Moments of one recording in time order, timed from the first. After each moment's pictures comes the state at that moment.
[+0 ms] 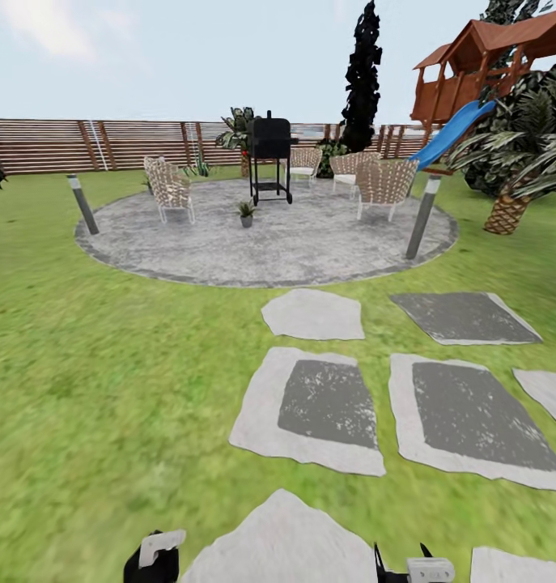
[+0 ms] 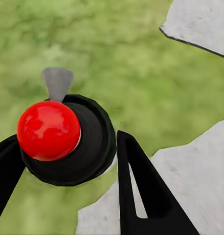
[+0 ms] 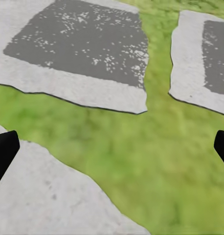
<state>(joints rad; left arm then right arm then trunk) -0.31 0.00 0.01 -0.32 0.10 -0.40 0.08 -0.17 -0.02 0.00 -0.40 0.11 -0.68 -0.15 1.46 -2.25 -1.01</state>
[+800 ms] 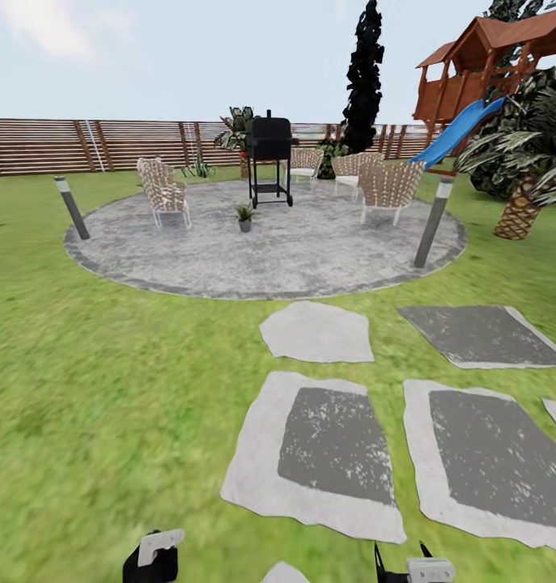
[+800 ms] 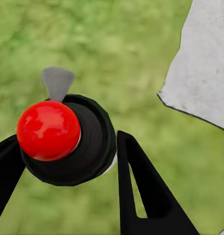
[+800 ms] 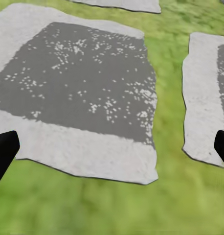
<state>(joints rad) -0.31 0.00 0.01 -0.33 0.10 -0.40 0.09 -0.17 -0.02 0.00 -0.40 0.11 -0.68 -0.15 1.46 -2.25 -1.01</state>
